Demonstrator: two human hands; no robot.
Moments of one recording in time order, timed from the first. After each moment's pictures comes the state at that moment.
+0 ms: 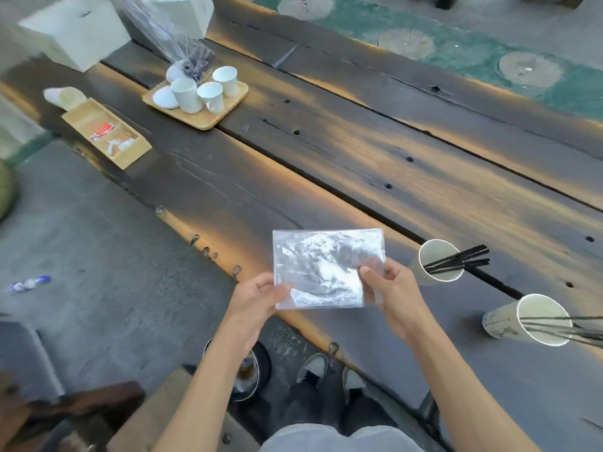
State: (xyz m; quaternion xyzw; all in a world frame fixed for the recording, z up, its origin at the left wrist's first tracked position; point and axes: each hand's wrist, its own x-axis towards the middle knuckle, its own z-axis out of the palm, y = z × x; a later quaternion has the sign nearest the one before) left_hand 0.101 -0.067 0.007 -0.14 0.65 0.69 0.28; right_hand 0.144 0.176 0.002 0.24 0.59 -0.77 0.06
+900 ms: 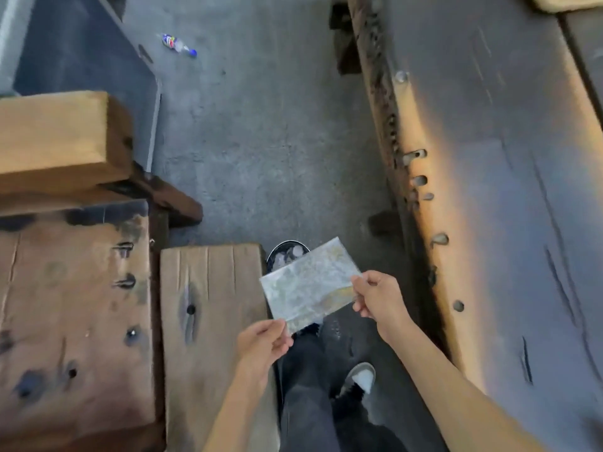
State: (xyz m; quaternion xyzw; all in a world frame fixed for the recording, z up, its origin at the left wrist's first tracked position) left_hand 0.249 -0.257 -0.234 -0.63 0.37 0.68 0.07; right_hand 0.073 -0.120 -0.234 0.15 0.79 -0.43 0.42
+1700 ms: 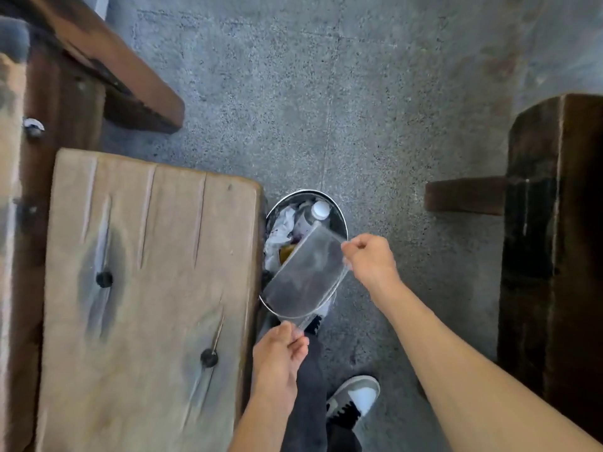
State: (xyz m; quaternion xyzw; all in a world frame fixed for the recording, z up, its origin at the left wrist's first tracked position) left_hand 0.246 -0.206 -0.538 -0.77 0.08 0.63 -0.02; right_hand 0.053 -0.201 -0.547 0.02 0.86 -0.23 0.46
